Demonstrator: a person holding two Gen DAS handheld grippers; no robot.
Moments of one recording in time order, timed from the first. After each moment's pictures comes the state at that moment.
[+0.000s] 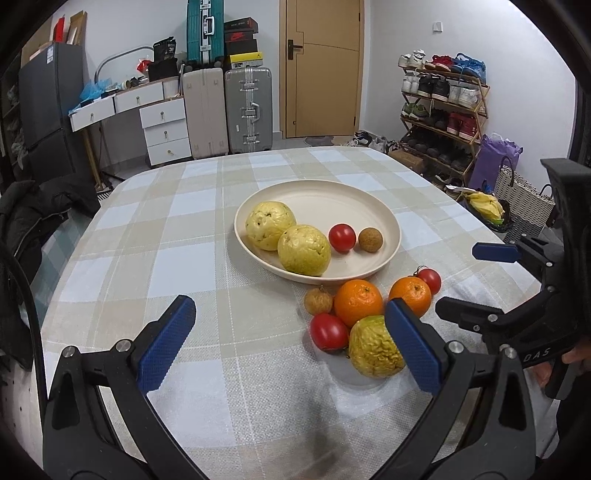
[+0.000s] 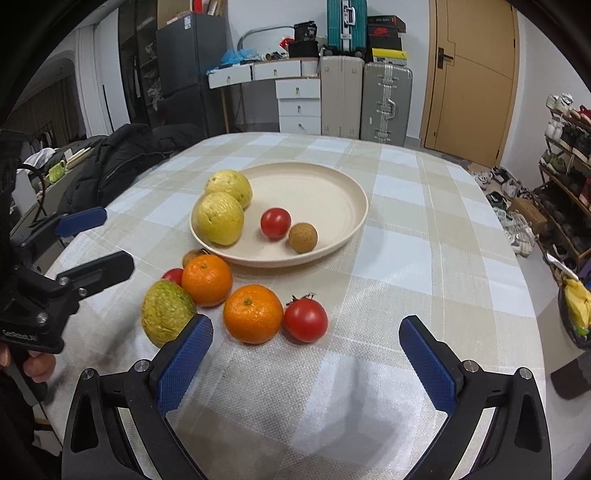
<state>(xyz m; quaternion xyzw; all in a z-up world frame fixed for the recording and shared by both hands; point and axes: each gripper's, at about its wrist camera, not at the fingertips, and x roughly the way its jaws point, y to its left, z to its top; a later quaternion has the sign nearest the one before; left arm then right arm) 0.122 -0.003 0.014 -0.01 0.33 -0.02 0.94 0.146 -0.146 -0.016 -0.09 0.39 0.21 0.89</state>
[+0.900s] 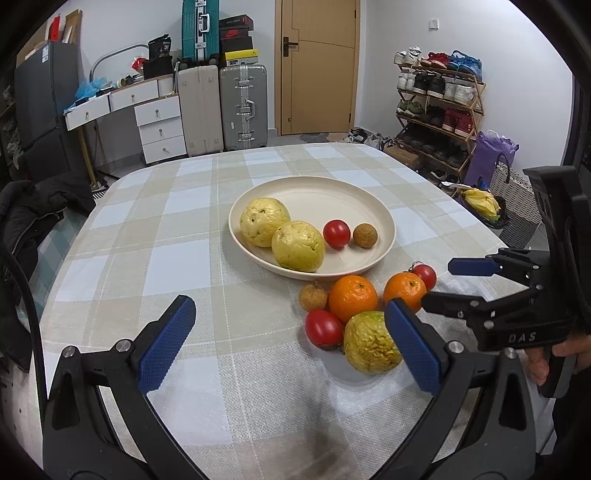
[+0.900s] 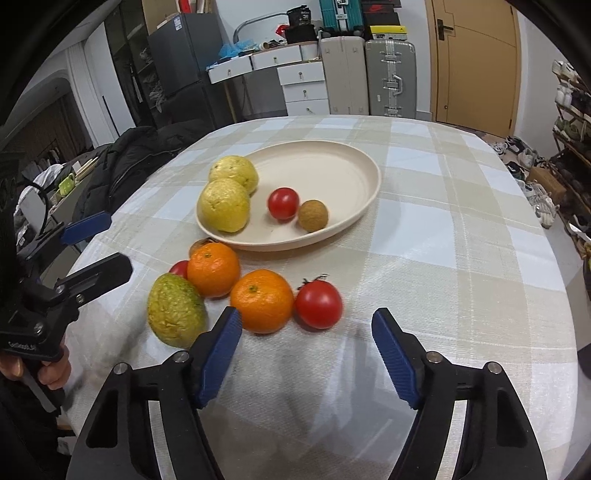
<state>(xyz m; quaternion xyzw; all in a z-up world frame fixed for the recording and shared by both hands) 0.123 -0.003 0.012 -0.01 0.34 -0.03 0.94 0.154 -0.152 -0.028 -0.04 0.43 0.24 0.87</state>
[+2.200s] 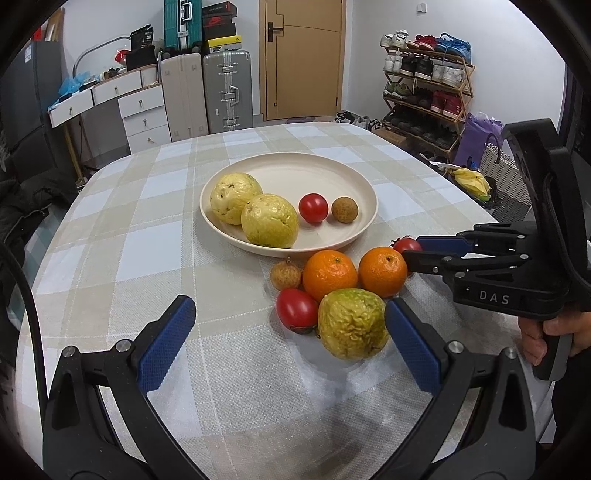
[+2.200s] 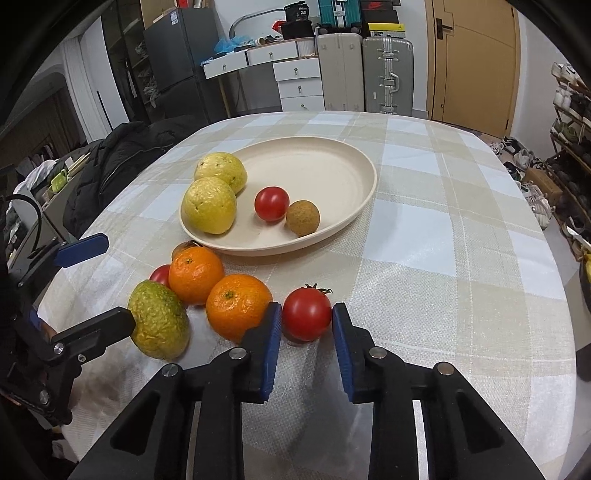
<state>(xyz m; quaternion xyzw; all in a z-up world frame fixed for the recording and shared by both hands) 0.128 -0.024 -0.008 0.00 0.37 -0.06 0.93 0.164 -0.149 -0.034 -0.05 0.43 0.23 0.87</state>
